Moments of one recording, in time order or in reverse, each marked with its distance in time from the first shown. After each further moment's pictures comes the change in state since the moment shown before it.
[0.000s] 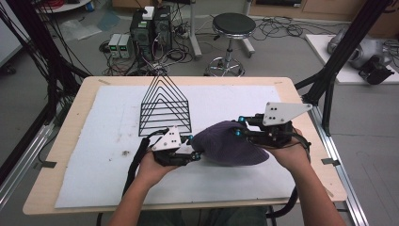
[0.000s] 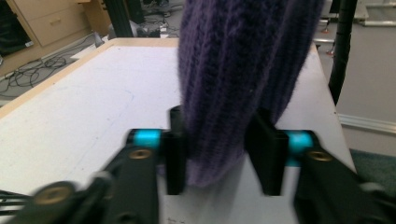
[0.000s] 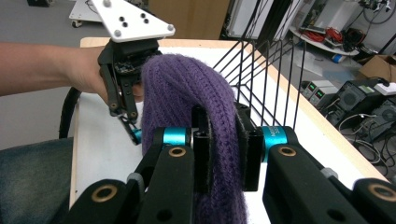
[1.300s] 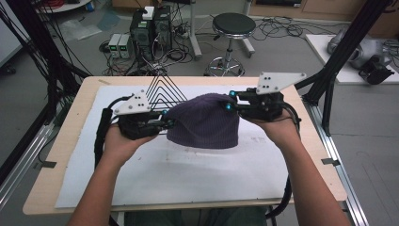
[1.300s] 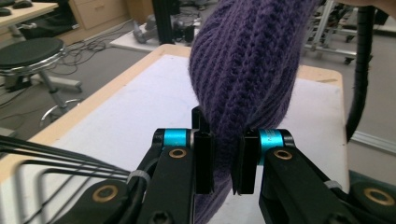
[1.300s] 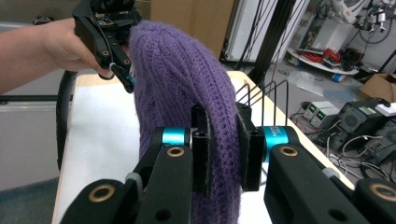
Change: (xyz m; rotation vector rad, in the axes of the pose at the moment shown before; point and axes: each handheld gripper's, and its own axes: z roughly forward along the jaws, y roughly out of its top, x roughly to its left) left arm 0.040 0.082 -0.087 0.057 0.132 -0.082; right arm -0.041 0.046 0.021 -0.091 0.021 0.034
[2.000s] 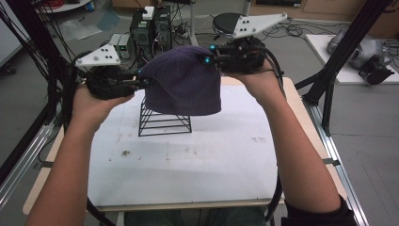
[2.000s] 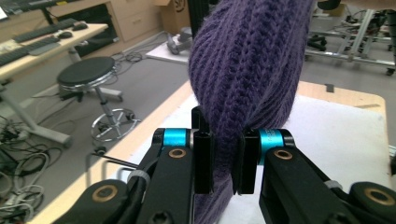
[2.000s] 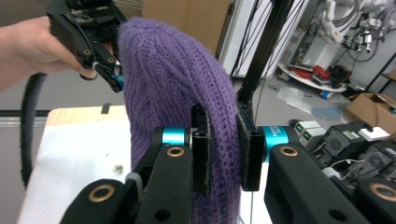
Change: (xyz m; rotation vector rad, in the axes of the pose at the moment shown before) left arm 0.059 0.070 -0.057 -0.026 0.124 0.029; right arm -0.046 0.094 0.037 -0.025 -0.026 -0.040
